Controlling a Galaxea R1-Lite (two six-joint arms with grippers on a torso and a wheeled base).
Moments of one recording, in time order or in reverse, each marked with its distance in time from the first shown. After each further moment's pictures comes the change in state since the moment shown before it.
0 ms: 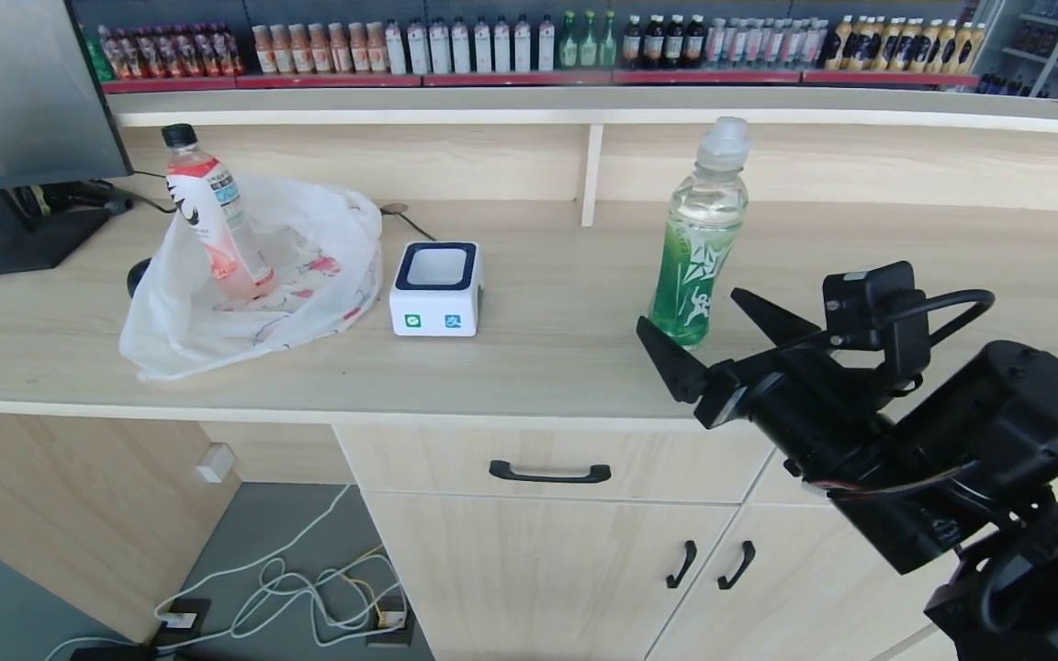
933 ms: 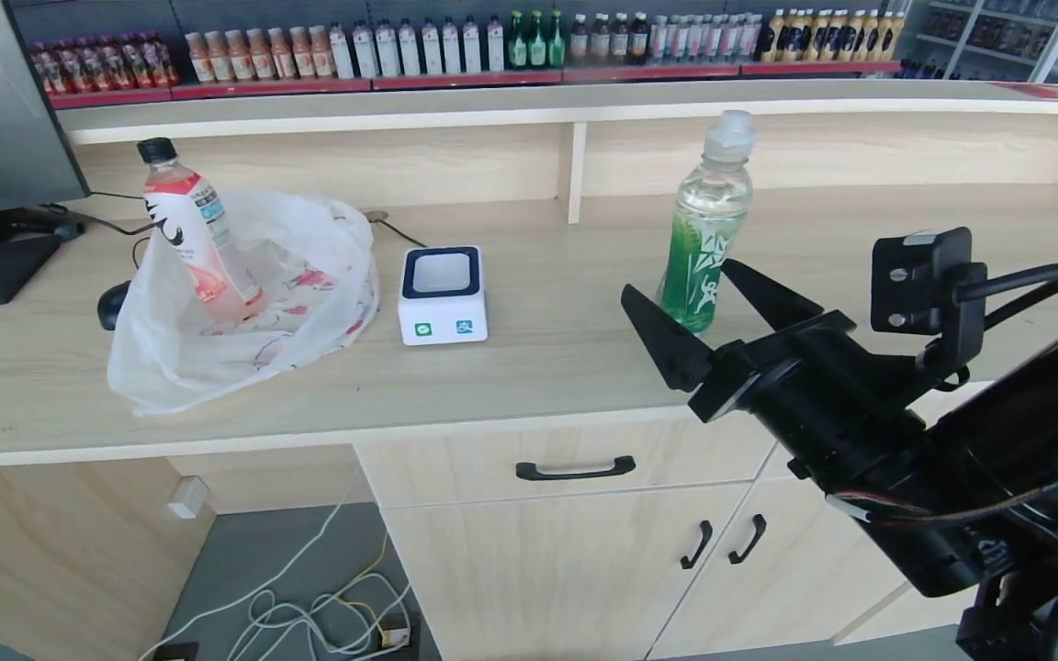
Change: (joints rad) left arm 0.000 0.000 0.000 0.000 0.002 -0.008; right arm 0.116 -0.071 -0.026 -0.001 -0.017 0.043
